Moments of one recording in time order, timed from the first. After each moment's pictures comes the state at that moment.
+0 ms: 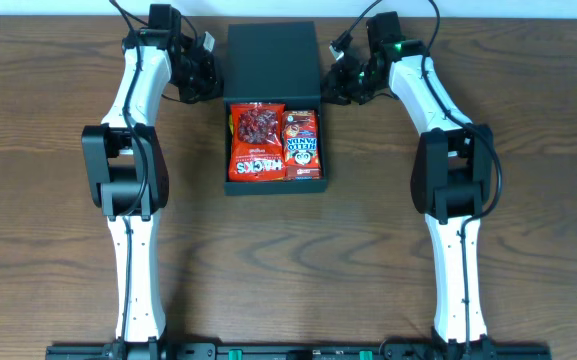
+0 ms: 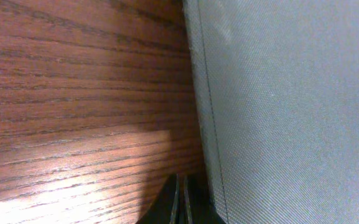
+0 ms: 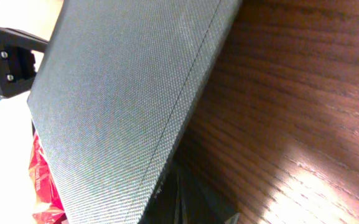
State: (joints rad) left arm -0.02 2.56 2.26 -1.00 0.62 -0.22; right arm 0.17 2.60 2.24 -0.86 -0.83 0.19
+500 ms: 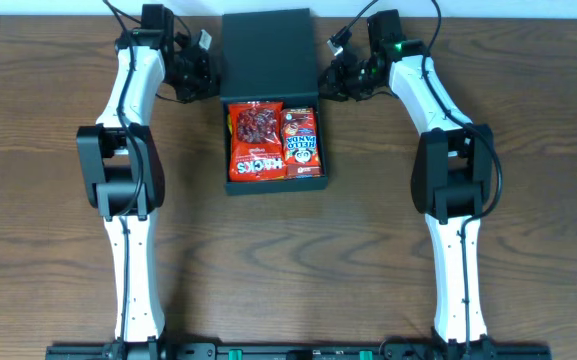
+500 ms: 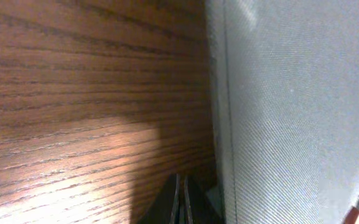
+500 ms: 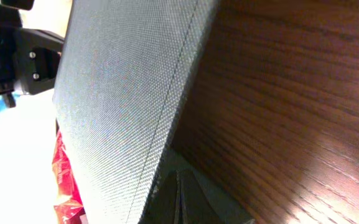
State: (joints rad) left arm 0.01 2.56 2.26 -0.99 0.71 -0.17; right arm 0.17 2.60 2.24 -0.81 -0.92 0.19
